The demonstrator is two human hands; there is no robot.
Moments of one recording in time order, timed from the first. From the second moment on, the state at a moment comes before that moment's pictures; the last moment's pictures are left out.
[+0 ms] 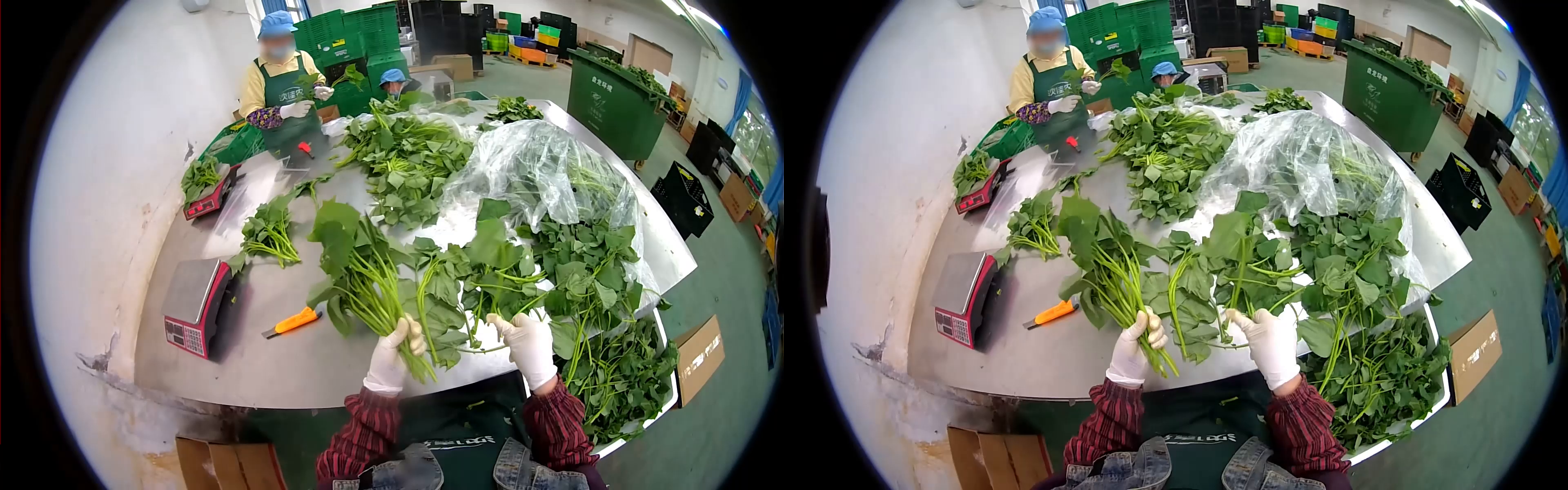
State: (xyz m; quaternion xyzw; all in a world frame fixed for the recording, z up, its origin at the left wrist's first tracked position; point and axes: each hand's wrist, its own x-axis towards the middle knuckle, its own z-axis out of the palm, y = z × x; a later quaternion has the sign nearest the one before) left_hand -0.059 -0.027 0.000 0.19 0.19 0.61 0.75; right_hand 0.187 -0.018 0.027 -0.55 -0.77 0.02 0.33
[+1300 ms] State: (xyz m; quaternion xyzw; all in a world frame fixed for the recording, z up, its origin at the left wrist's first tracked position) left_hand -0.012 -0.051 0.033 0.36 0.43 0.55 0.63; right_hand 0.134 0.009 0.062 -0.47 -0.49 0.59 0.44
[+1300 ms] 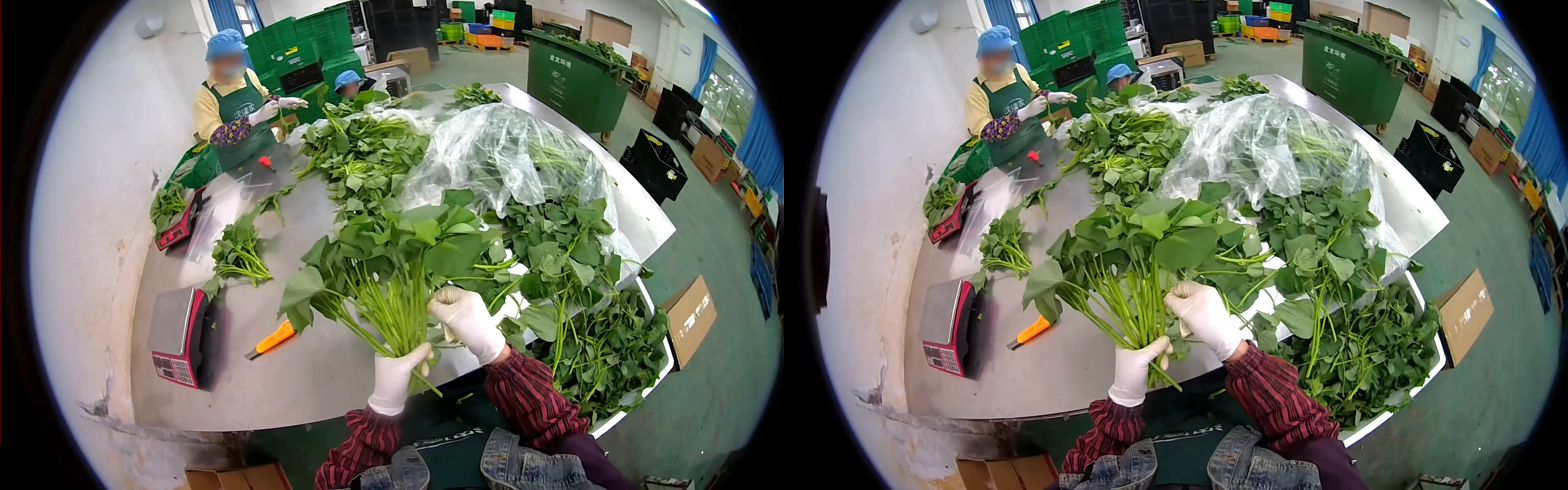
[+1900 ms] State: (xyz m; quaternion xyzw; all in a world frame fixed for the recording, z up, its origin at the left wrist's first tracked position) left_hand -0.011 -0.055 0.029 0.38 0.45 0.54 0.59; right_hand 0.148 0.011 0.063 -0.44 -0.52 0.63 0.37
